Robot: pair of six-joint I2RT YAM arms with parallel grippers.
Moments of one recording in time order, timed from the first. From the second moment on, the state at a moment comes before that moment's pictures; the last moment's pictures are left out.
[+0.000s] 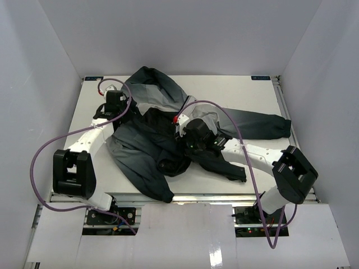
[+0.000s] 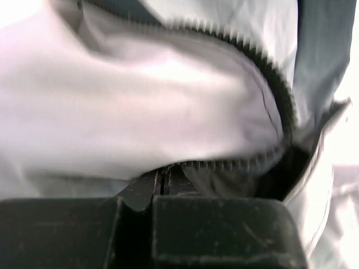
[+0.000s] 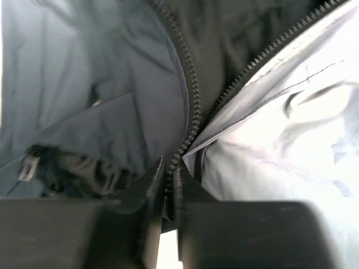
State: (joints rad) left arm -0.16 1.50 1.08 -0.27 -0.13 -0.66; right arm 0.90 1.53 0.98 -0.09 -0.09 0.13
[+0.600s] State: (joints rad) left arm -0.13 1.57 1.27 -0.40 -0.16 -0.57; right arm 1.01 1.46 0.93 0.15 -0.23 0.28
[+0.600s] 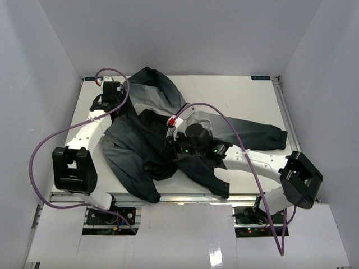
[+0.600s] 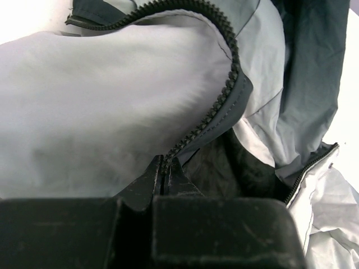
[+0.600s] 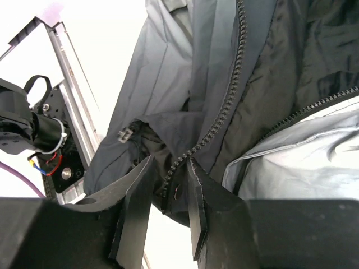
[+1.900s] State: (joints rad) left arm -0.13 1.34 1.38 -0.68 -0.45 -0.36; right arm 1.29 1.57 0.94 0.62 -0.25 0.43
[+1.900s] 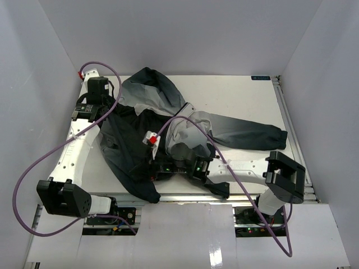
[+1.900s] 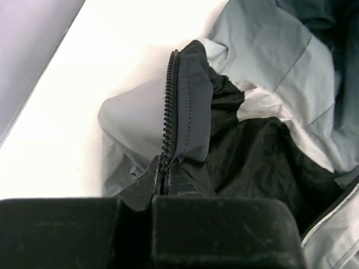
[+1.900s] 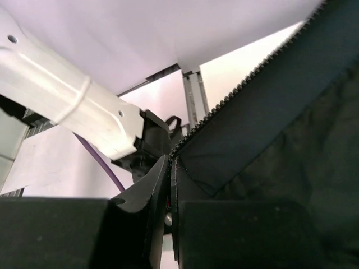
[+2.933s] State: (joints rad) left arm -0.13 1.77 1.47 -0.49 -0.05 -0.34; right arm 1.15 1.24 0.67 0.24 0.23 0.38
